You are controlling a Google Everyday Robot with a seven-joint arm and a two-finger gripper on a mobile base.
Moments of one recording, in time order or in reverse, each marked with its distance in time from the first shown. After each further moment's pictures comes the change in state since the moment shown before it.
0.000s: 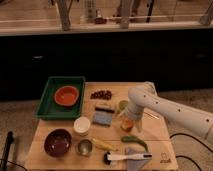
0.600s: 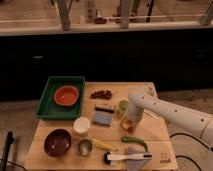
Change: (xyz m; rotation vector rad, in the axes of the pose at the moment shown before) arm 0.012 0.004 0.016 -0.016 -0.007 -0.033
